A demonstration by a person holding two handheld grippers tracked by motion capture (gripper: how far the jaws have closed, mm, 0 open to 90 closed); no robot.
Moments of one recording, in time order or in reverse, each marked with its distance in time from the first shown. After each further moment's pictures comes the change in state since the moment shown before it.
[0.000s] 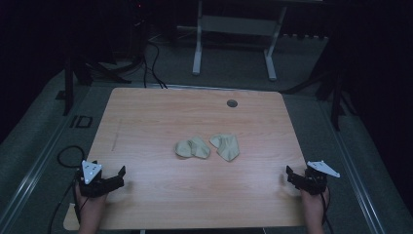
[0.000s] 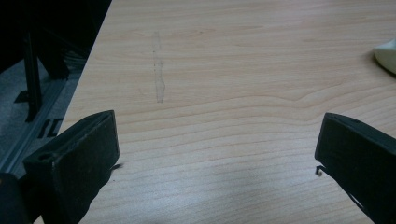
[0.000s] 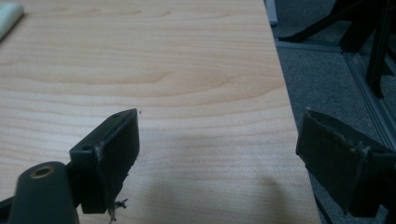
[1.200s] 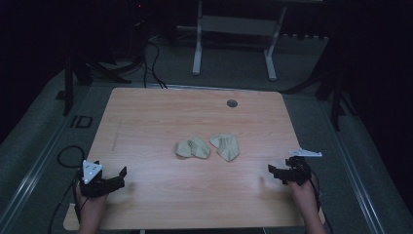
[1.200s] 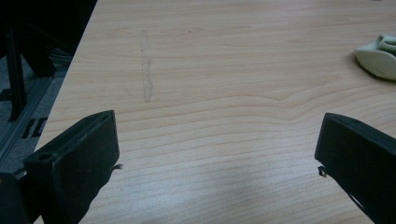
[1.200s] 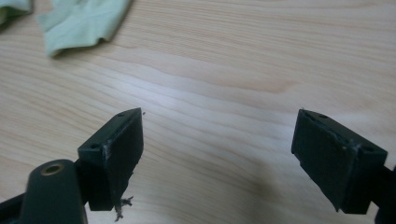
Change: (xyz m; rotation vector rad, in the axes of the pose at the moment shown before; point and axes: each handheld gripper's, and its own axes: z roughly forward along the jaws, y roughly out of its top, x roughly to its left) left arm -0.002 0.002 -0.001 0.011 -0.036 -0.008; right arm 0.045 0.046 0.010 0.216 0.278 -0.106
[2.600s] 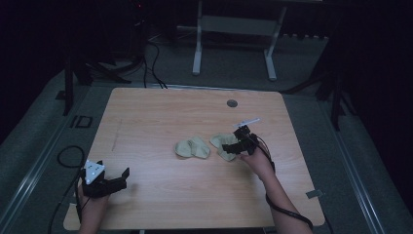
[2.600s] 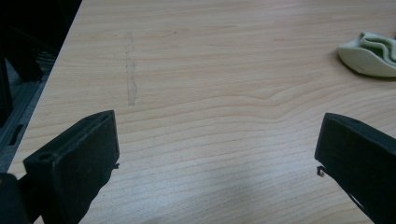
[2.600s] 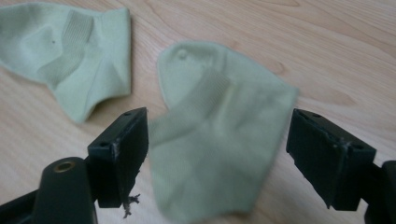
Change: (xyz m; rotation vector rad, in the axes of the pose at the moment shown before) left arm -0.004 0.001 0.000 -0.003 -0.050 0.016; right arm 0.100 0.107 0.099 0.124 0.134 -0.195
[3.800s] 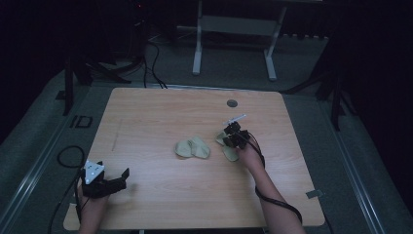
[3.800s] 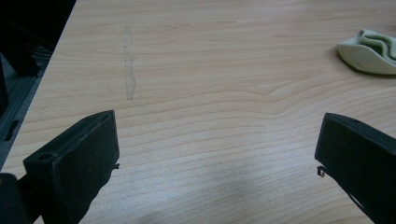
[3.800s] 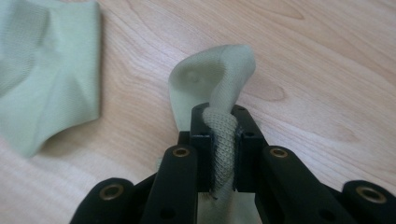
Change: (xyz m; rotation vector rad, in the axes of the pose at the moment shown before) left arm 0.002 -0.001 0.000 0.012 -0.007 -0.012; right arm 0.008 0.020 0.028 0.068 -0.099 -0.074
